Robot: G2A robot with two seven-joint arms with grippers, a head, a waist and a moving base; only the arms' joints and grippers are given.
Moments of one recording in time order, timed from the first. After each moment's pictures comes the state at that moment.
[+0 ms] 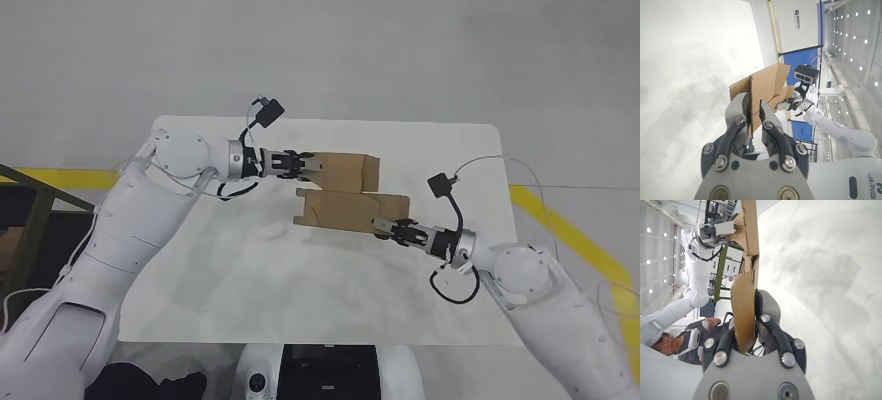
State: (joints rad) left arm 0.74 -0.99 -0.96 -1.40 -0.20 -0.06 -1.06; right arm -1.30 -0.91 1.15 -1.79 0.11 -0.21 0.73
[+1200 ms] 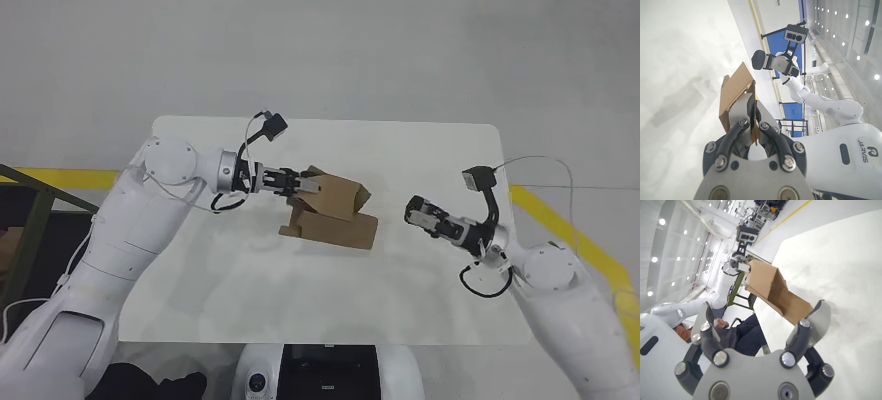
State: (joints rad) left arm 0.81 -0.98 -1.02 -1.43 -0.34 -0.20 -1.26; right arm -1.29 -0.93 1.23 -1.63 0.32 -0.59 0.85
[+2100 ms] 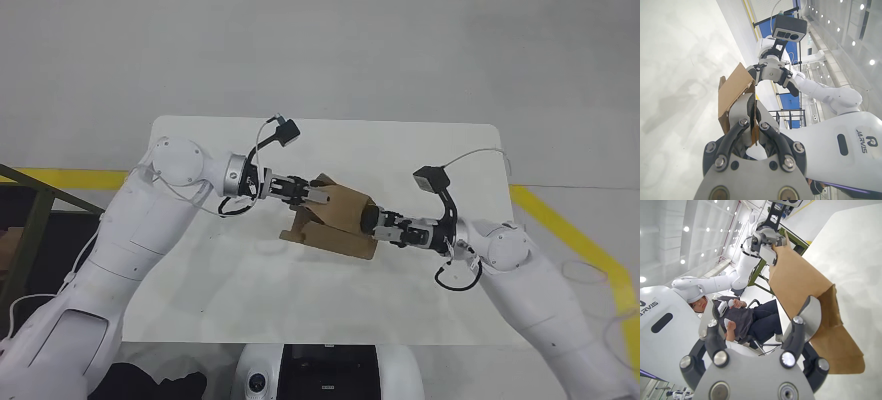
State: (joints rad) left arm 0.79 -1.00 -0.99 -1.45 -0.37 -0.22 -1.30; right arm -1.08 -1.01 0.98 -1.47 0.49 -0.72 0.99
